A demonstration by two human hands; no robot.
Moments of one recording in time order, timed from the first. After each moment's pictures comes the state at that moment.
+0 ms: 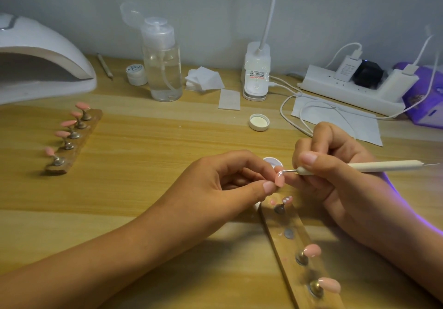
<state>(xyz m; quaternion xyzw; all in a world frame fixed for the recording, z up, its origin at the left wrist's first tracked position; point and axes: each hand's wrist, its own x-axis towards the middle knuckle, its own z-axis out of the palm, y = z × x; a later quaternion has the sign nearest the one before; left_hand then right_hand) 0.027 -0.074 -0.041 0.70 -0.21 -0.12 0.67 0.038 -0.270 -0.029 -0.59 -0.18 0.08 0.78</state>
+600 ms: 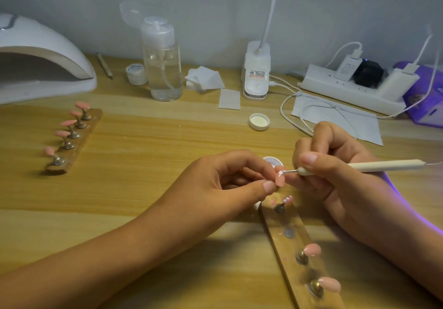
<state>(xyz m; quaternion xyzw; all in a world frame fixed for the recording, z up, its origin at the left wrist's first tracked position) 0.026 -0.074 -0.040 0.70 -0.21 -0.12 0.67 0.037 -0.271 -0.030 -0.60 -0.19 0.07 0.78</state>
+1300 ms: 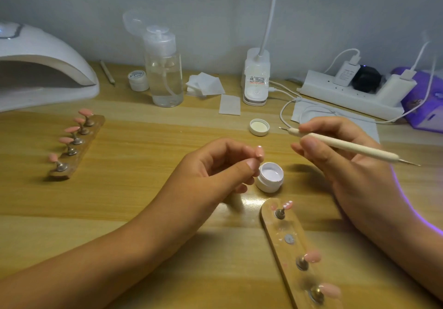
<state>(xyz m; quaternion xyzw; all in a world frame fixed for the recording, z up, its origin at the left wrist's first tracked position) 0.029 -0.071 -0.033 0.65 -0.13 -0.09 0.75 0.048 -0.281 -0.033 -0.72 -0.15 -0.09 0.67</state>
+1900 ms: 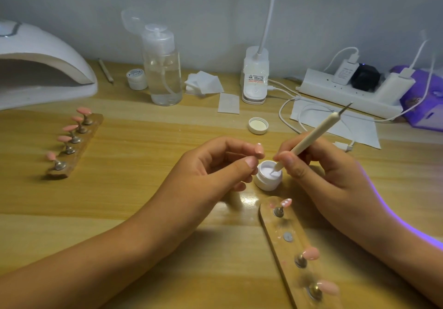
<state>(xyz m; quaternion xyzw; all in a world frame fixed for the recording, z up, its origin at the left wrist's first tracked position) 0.030 -0.071 -0.034 0.65 -0.13 -0.09 0.74 0.041 -0.271 -0.037 -0.84 -0.24 -0.11 0.47</state>
